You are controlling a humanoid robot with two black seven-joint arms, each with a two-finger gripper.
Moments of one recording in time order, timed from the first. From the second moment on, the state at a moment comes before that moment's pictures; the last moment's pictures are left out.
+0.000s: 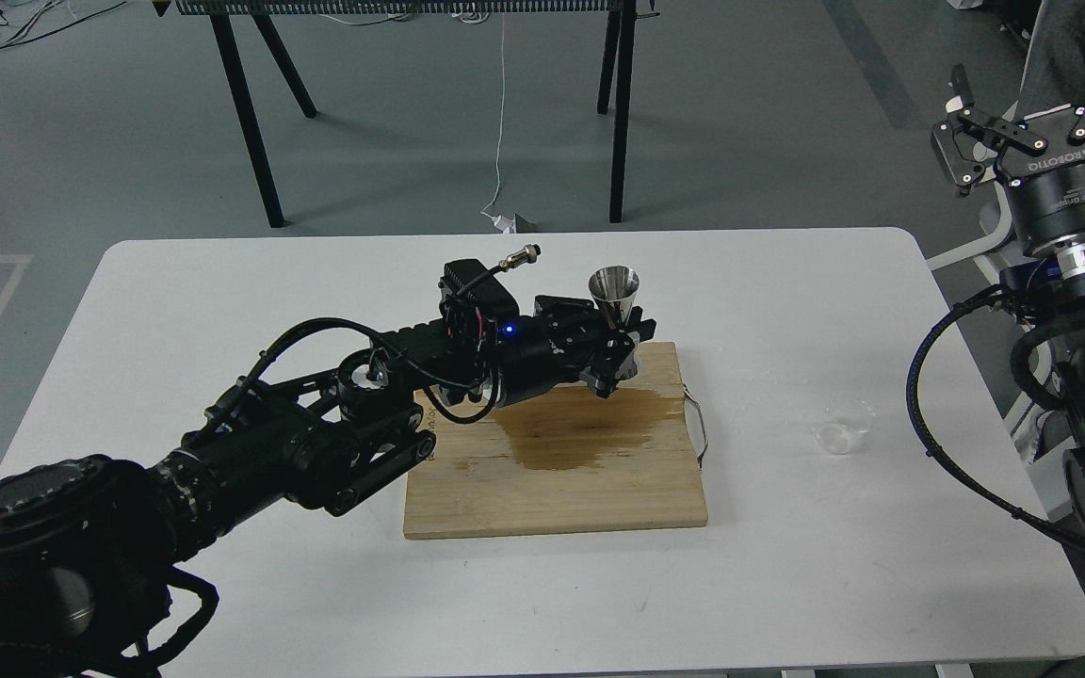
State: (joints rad) left arm -0.81 -0.04 -0.37 -0.64 2.04 0.21 -0.49; right arm 0.50 -0.34 1.46 1.03 0.14 0.47 0.00
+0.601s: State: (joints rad) left arm -0.73 -0.04 -0.37 -0.53 2.07 0.27 -0.49; right arm 0.51 -0.34 1.45 1.03 0.14 0.46 0.00
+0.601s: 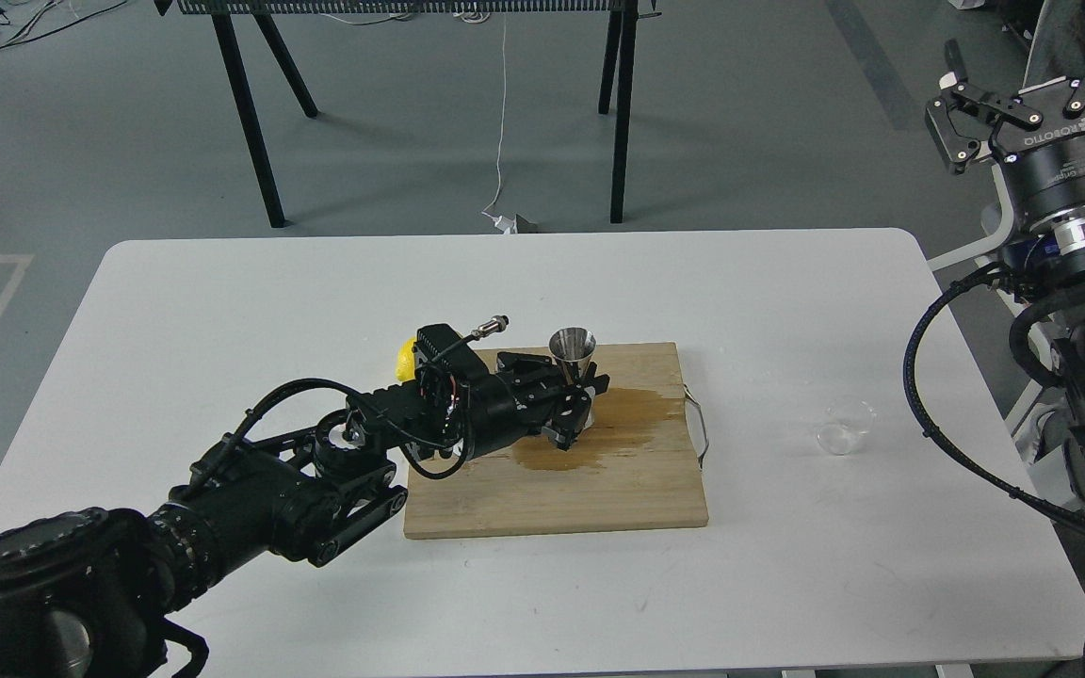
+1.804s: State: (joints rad) left arm -0.72 -0.04 -0.32 -0.50 2.05 0.32 -0.49; right arm 0.50 -0.34 1.45 1.04 0.14 0.46 0.00
